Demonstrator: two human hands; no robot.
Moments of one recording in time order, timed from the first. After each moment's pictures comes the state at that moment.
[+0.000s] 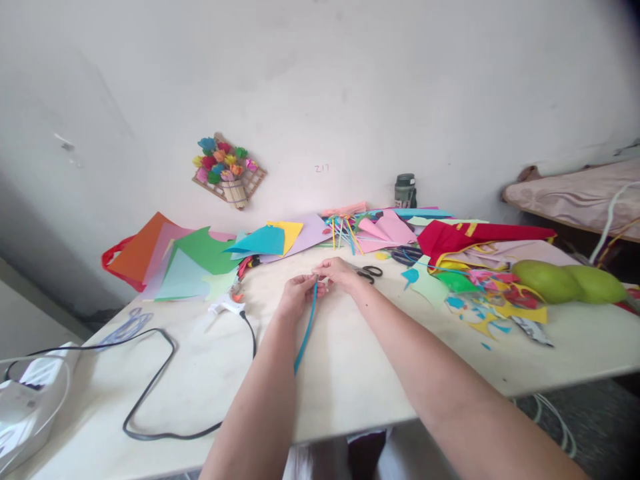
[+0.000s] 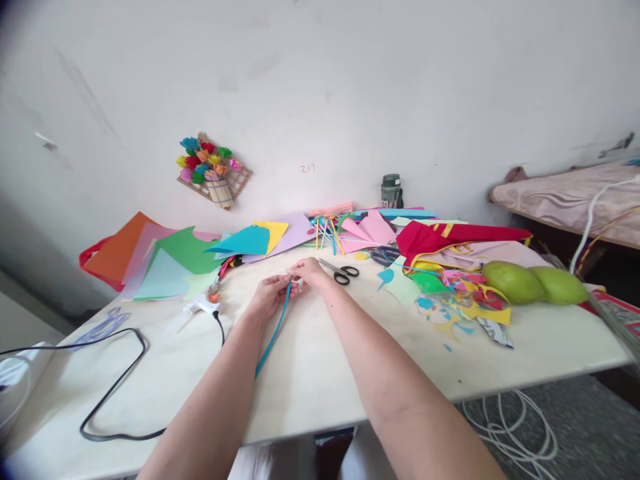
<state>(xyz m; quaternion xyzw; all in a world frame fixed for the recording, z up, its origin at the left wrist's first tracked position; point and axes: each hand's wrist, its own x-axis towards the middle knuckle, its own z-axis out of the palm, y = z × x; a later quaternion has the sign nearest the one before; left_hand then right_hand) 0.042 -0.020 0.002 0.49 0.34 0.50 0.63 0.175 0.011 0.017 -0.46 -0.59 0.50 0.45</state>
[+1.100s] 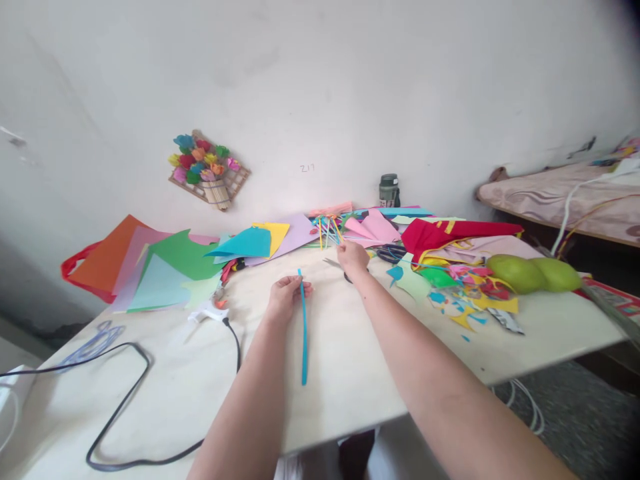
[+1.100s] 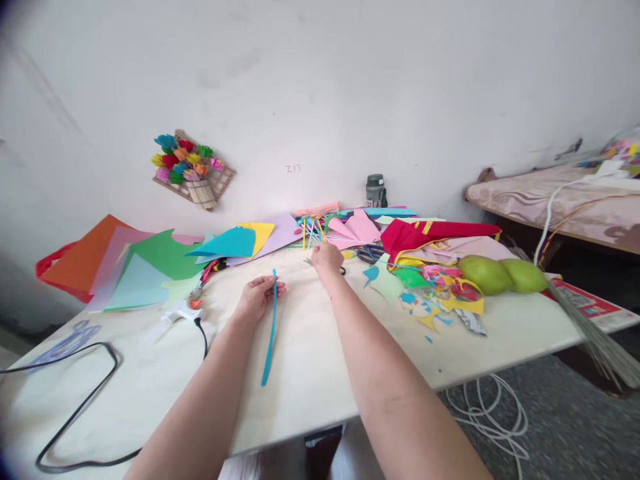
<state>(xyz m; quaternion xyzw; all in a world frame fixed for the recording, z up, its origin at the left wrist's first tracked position) 0.050 -0.017 0.003 0.44 0.41 0.54 0.59 0.230 0.027 0.026 -0.75 -0.57 0.04 0.34</state>
